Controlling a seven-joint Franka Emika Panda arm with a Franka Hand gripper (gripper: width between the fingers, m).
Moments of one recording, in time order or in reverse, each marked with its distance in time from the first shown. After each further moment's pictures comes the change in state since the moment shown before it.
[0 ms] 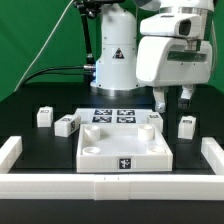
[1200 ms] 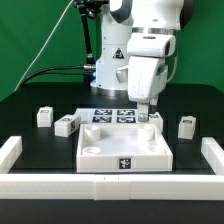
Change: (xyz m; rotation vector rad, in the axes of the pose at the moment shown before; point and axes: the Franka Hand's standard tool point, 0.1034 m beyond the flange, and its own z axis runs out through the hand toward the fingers) arm -0.066 -0.022 0.029 0.040 -0.002 -0.394
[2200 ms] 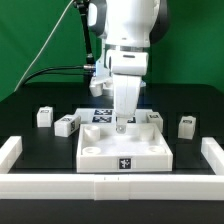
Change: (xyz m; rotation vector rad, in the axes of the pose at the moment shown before) arm -0.061 -0.023 0.035 0.037 -0.019 -0.318
